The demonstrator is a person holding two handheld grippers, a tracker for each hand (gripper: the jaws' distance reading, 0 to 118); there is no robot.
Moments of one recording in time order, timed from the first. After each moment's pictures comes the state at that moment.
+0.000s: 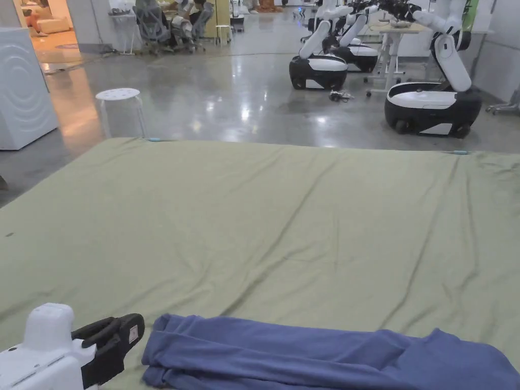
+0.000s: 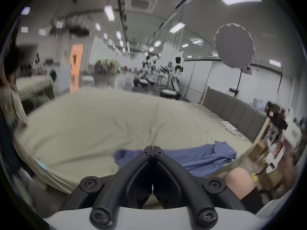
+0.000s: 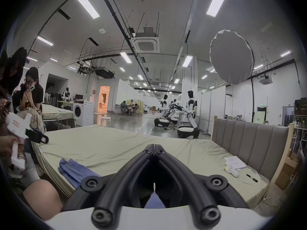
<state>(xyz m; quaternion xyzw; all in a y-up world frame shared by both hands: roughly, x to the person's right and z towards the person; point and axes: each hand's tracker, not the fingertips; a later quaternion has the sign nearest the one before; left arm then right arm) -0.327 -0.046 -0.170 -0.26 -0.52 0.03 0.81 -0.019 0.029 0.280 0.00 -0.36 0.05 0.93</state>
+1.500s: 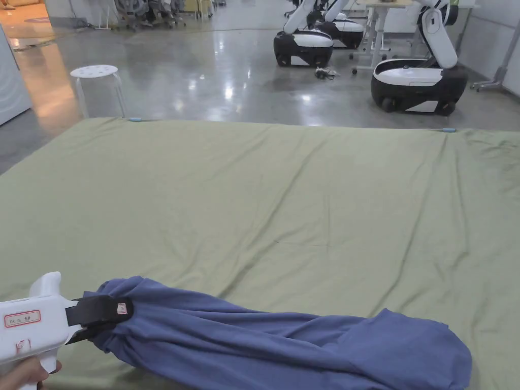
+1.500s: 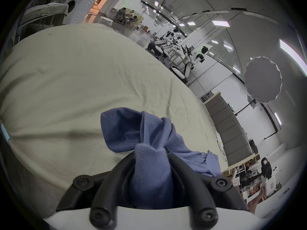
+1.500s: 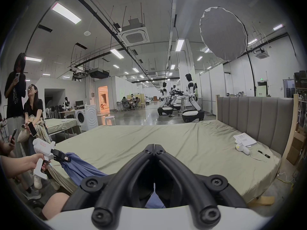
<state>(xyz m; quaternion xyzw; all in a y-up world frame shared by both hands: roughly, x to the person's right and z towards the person) -0.297 -0.090 -0.275 -0.45 -0.47 0.15 0.74 -0.012 0.021 0.270 -0.02 -0.36 -0.04 0.93</state>
